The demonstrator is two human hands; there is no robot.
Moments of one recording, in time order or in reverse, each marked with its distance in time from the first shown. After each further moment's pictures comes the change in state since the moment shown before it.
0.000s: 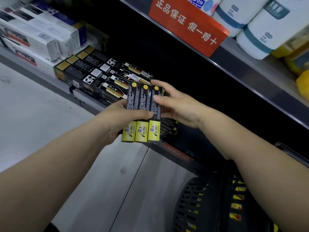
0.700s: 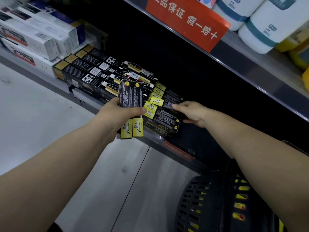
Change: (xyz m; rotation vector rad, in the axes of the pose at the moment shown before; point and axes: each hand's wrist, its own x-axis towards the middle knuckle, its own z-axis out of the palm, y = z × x) left_hand 0.011 -0.009 0.001 -0.001 0.243 0.017; right_hand 0.025 0.067 -0.058 -0.230 0.476 0.382
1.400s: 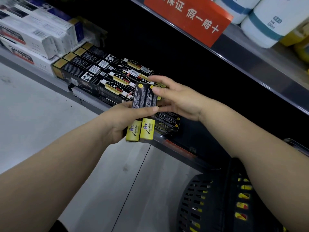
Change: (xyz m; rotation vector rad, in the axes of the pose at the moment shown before) left_hand -0.008 0.006 0.009 -0.046 -0.338 -0.105; right_hand -0.061 -0.060 0.019 0.254 -0.501 -0.389
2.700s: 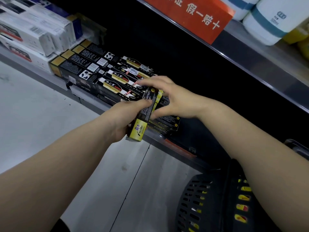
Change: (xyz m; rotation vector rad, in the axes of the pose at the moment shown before) left_hand 0.013 -0.001 0.008 -0.024 0.173 -0.002; right_hand 0.000 -0.004 -0.002 -0.809 -0.036 -0.219
